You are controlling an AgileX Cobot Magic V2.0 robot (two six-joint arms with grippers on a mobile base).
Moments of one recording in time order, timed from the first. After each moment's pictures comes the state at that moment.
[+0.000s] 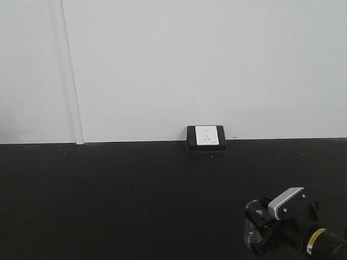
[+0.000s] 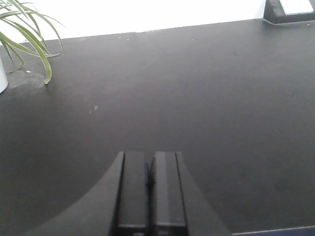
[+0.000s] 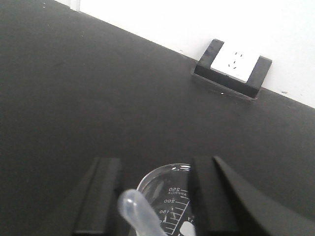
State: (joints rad) left arm -0.07 -0.01 0.03 -0.02 0.01 0.05; right arm 0.01 1.84 -0.74 -0.62 -0.84 0.09
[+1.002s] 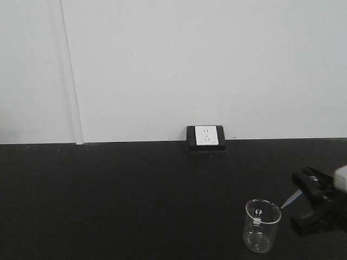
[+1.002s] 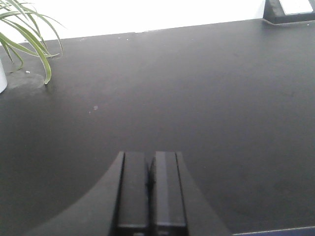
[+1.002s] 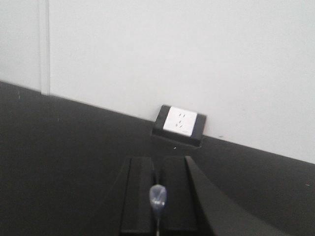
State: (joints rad) left arm -0.07 -0.01 0.03 -0.02 0.01 0.05; right arm 0.01 1.11 -0.54 -0.62 -0.52 0.40
